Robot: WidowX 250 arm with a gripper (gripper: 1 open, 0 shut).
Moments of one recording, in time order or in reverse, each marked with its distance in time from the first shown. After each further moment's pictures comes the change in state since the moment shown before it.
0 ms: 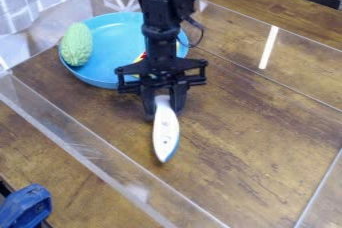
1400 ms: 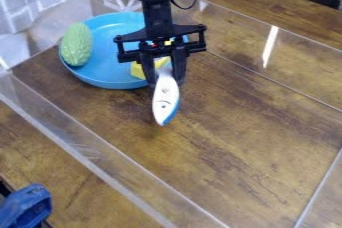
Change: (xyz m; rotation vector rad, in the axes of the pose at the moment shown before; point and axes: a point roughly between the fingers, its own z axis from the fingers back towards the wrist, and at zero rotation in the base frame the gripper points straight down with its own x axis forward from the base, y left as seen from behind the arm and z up) arm 0.014 -0.010 0.025 -0.087 0.057 -0.076
